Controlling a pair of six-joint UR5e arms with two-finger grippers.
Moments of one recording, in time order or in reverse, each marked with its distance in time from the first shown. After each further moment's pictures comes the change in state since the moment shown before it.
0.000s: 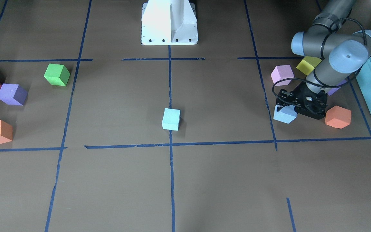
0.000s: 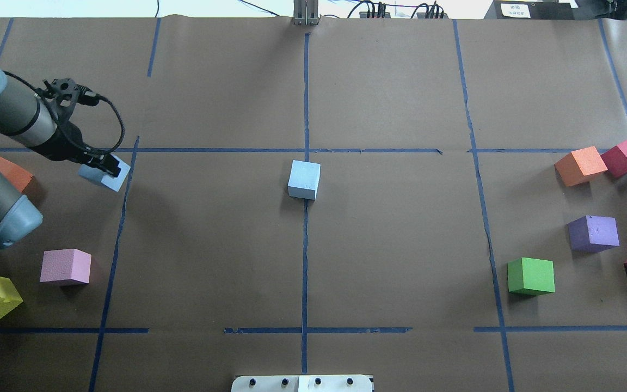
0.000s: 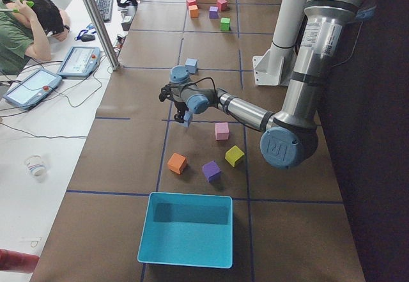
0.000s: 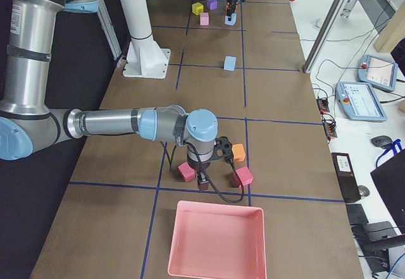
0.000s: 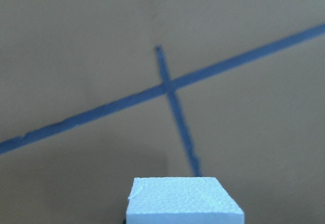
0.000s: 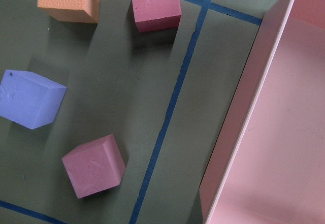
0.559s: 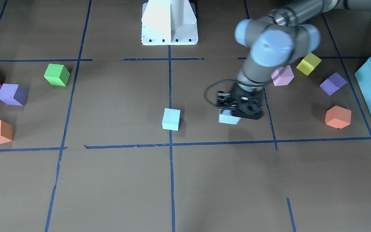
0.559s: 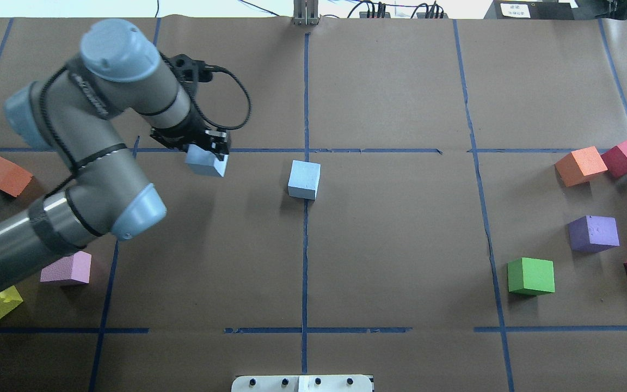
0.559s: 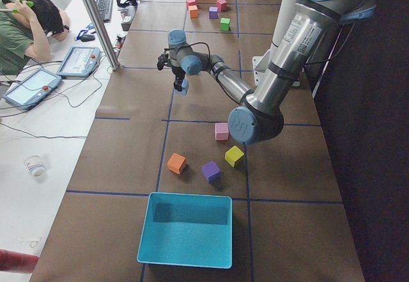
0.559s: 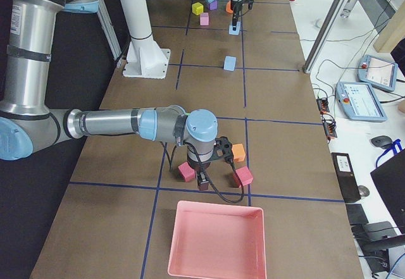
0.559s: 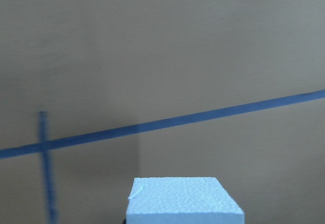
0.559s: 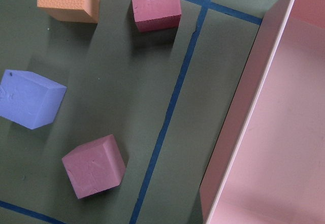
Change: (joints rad) left arm 0.182 -0.402 0.063 0.266 0.160 -0.311; right arm 0.000 0.000 0.000 0.000 0.000 0.000
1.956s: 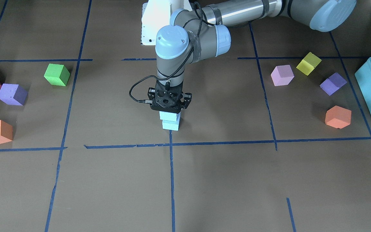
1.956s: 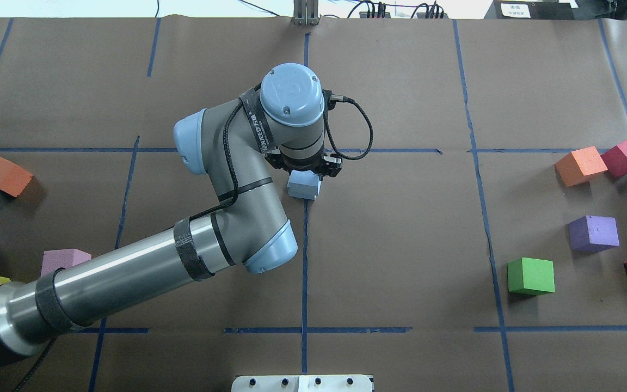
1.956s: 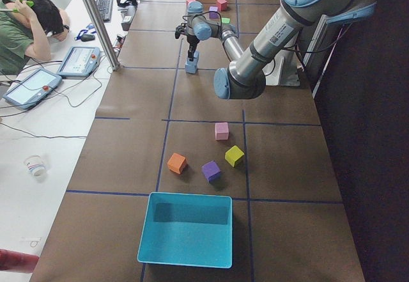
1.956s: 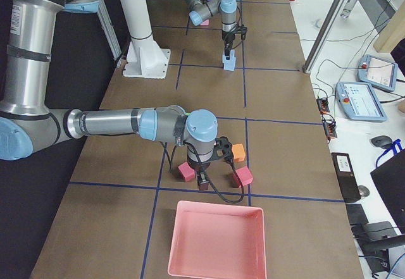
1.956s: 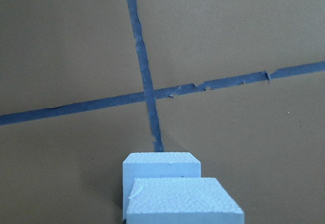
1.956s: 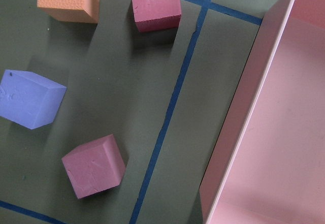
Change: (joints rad) left arm 0.161 -0.278 0.238 0.016 0.159 -0.073; right arm 0.000 0.000 0.000 0.000 0.000 0.000
